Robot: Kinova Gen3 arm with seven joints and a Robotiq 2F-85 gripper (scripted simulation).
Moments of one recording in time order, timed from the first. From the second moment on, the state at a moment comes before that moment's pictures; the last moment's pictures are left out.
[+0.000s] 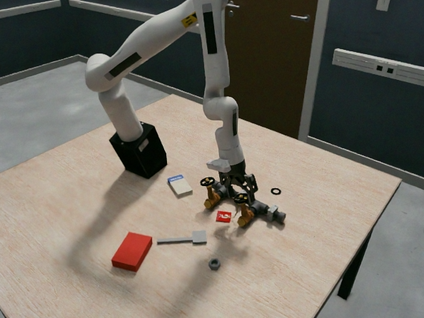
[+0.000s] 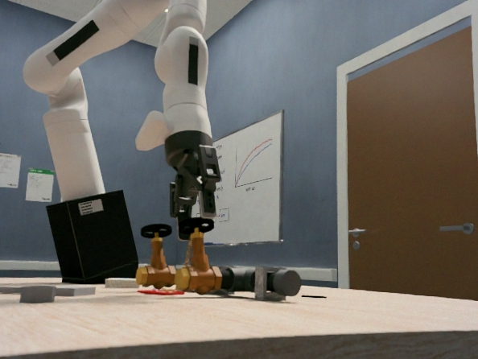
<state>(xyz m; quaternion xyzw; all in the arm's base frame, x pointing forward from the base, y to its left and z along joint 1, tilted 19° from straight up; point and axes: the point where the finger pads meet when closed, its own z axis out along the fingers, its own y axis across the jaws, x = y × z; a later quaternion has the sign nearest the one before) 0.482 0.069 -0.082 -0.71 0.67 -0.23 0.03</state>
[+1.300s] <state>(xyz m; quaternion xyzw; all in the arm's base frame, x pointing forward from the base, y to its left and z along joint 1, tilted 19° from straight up) 0.482 0.069 -0.082 -0.33 0.92 -0.19 0.13</state>
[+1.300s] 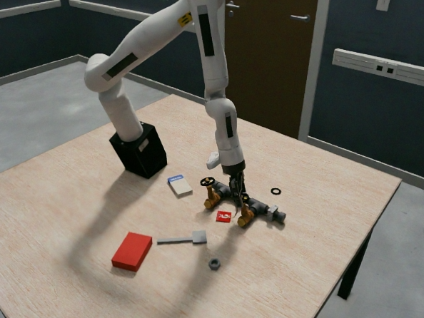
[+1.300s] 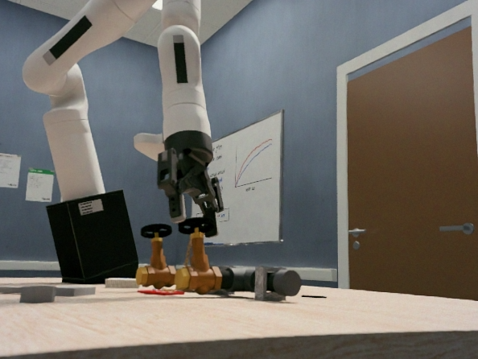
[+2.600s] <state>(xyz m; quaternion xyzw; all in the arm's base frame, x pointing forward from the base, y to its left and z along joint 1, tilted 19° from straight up) 0.482 0.069 -0.082 0.58 0.78 0.00 0.23</state>
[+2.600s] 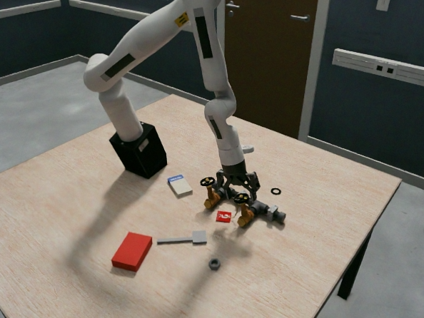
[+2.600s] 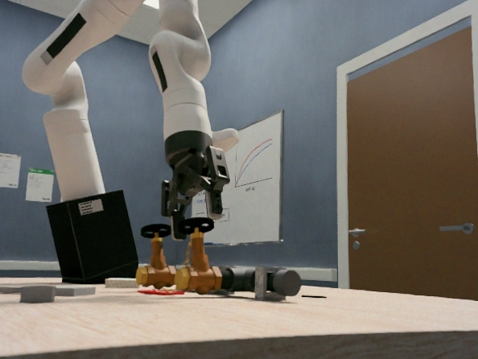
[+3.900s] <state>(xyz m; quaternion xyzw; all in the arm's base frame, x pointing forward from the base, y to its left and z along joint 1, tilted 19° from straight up) 0.482 0.069 -0.081 0.60 0.76 0.01 0.23</state>
